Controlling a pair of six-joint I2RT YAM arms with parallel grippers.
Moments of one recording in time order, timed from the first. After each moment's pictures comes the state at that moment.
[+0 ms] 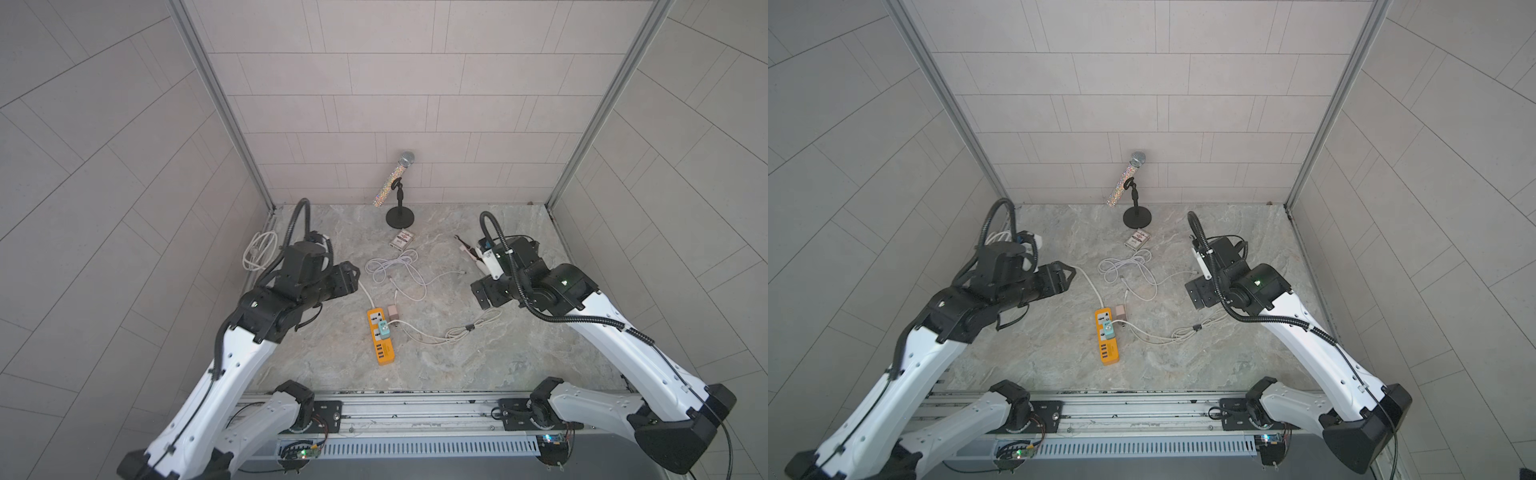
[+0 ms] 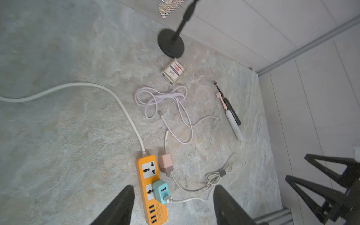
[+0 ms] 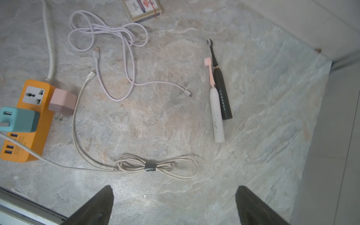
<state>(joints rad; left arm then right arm) -0.52 0.99 1.17 -0.91 0.04 -0.63 0.50 1.11 1.20 -1.07 0.19 0.12</state>
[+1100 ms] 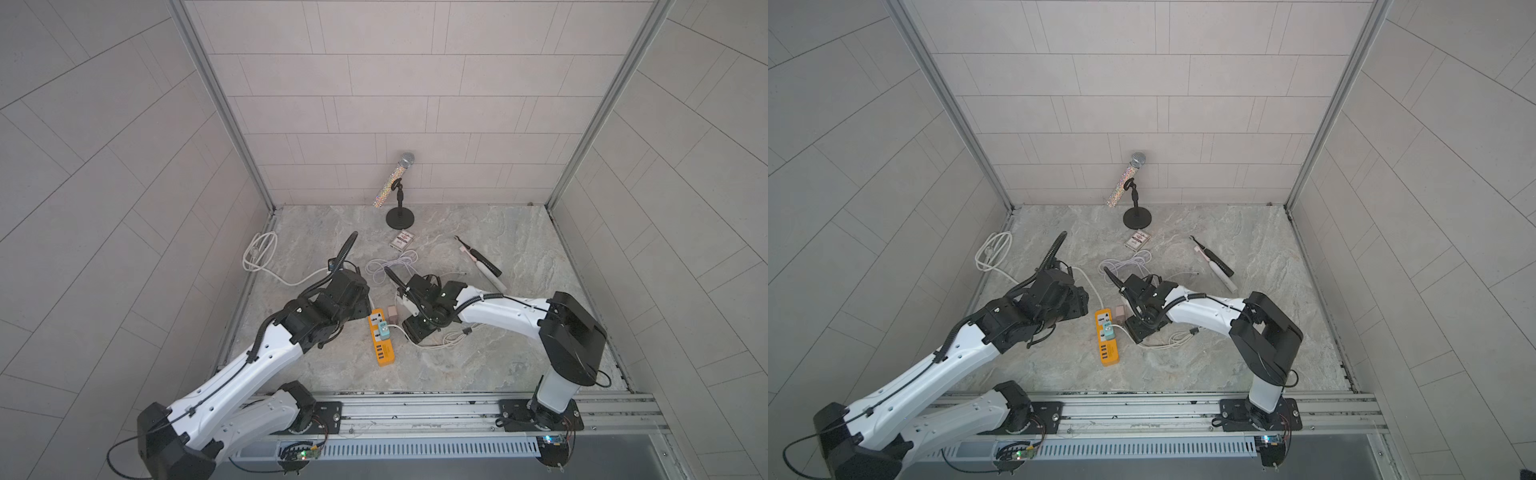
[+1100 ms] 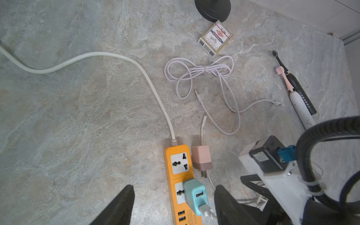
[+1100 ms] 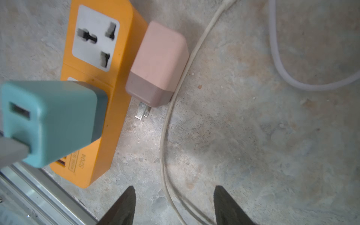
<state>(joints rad) -0.69 0.98 0.91 -0.84 -0.30 -0.77 0.90 1.75 1.18 -0.67 -0.09 0.31</state>
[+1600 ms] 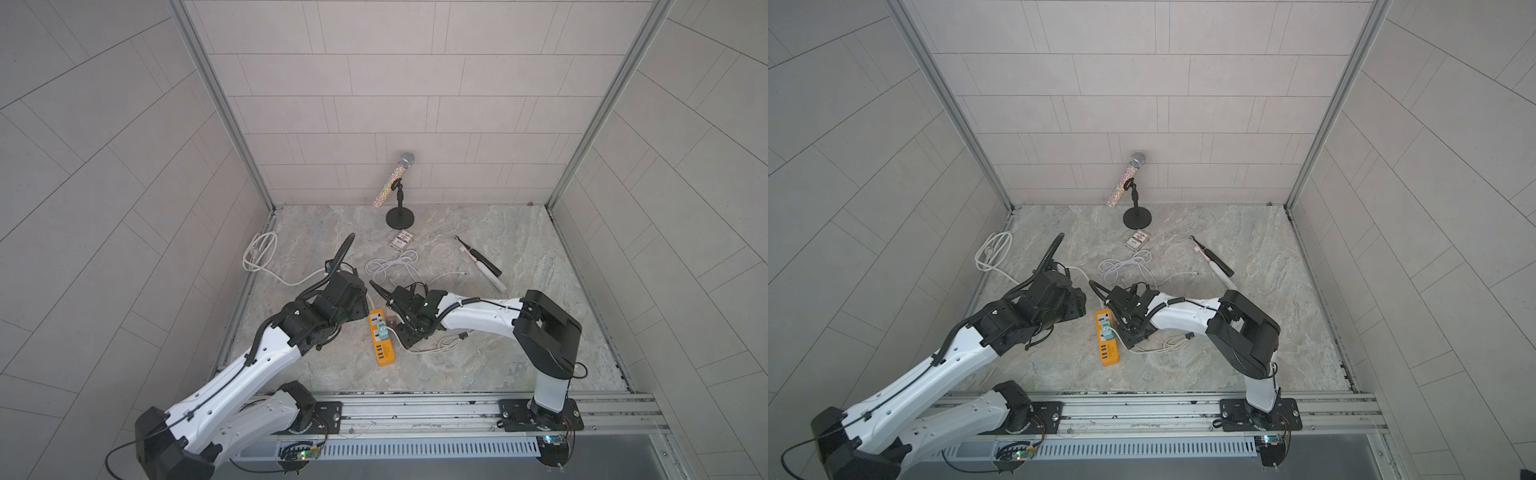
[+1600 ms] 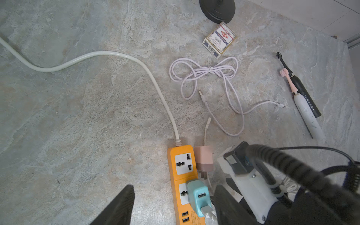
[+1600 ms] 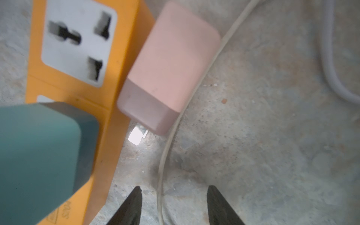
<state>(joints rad) -0.67 0.96 0.89 -0.83 -0.30 -0.77 0.98 1.86 1.21 -0.63 0.00 0.40</state>
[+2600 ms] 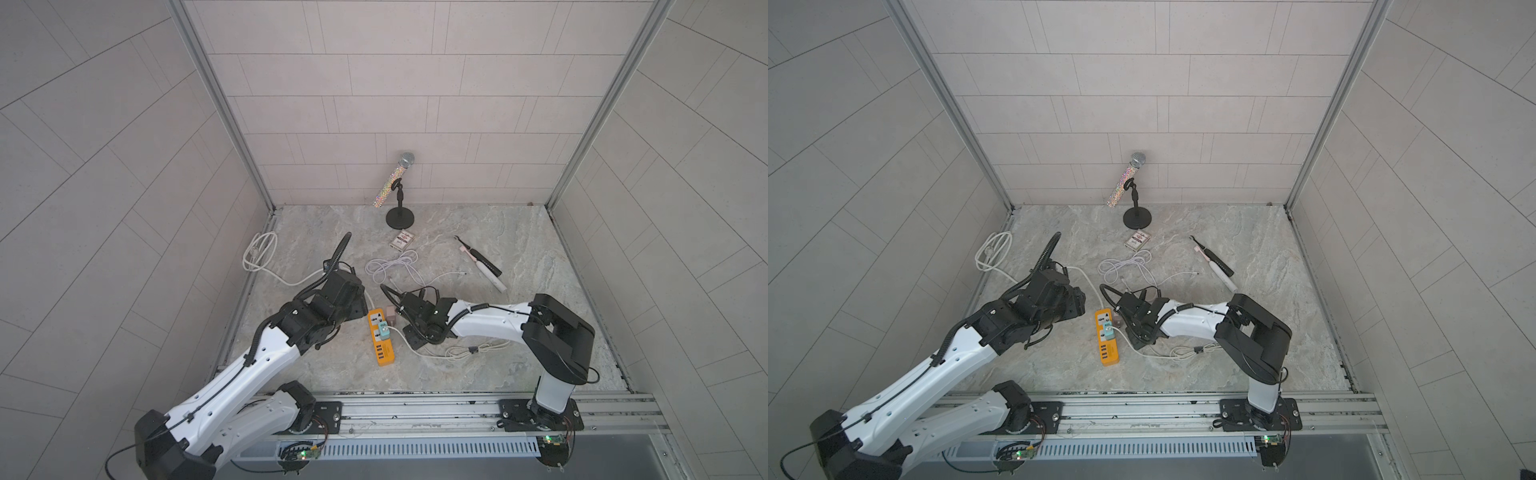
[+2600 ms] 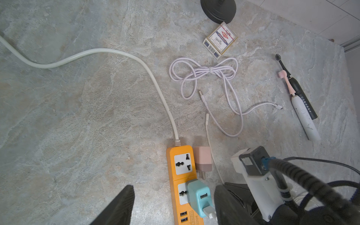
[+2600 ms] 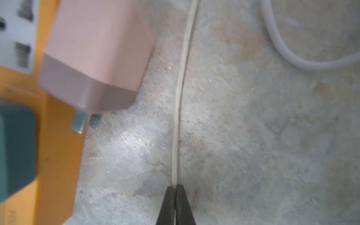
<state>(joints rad) -0.65 0.96 0.88 -0.82 -0.26 -0.77 0.96 1.77 1.05 -0.52 0.09 0.47</state>
